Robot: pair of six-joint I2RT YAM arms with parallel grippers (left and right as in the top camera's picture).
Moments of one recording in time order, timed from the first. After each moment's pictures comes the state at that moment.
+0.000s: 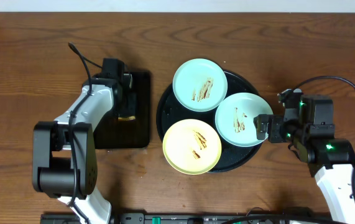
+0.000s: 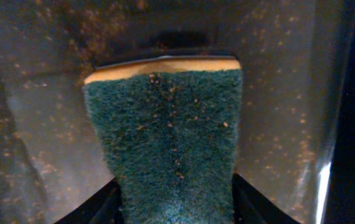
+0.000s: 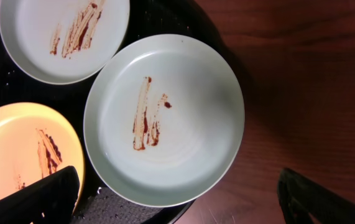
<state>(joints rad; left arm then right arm) -0.07 1.84 1.12 -0.64 0.04 -0.04 0.05 1.06 0.79 -0.69 -0.18 0.09</state>
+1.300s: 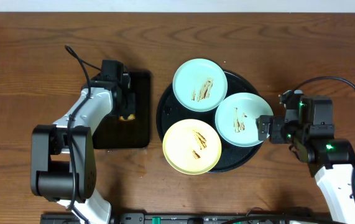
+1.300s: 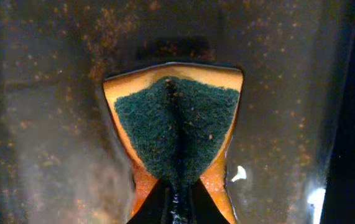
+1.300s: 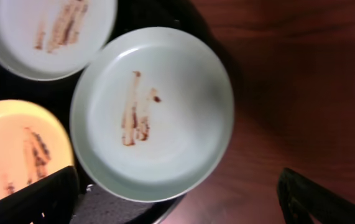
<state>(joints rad) -0.07 1.82 1.09 -0.61 0.04 -0.10 0.05 1.06 0.79 -0.71 -0.12 0.09</state>
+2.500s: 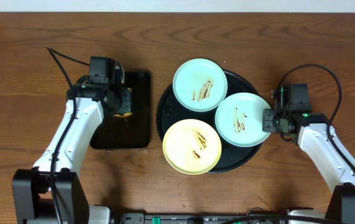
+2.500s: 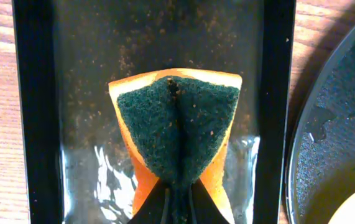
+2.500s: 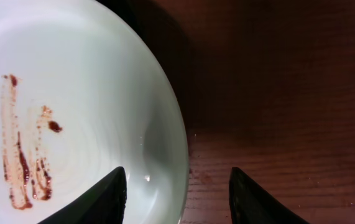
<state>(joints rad) -0.07 1.57 1.10 -0.74 0.05 -0.12 0.05 1.47 0.79 -0.50 0.04 0.12</state>
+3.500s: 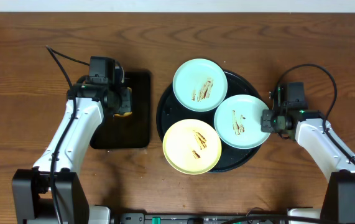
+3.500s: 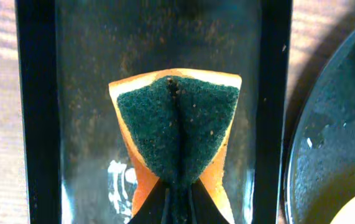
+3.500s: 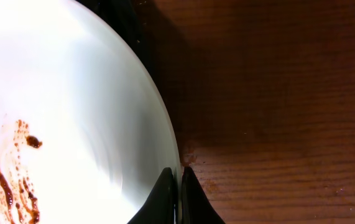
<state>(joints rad) -0.07 1.57 1.10 -0.72 0.05 -0.12 0.06 1.54 0.80 -0.49 0.03 0.13</state>
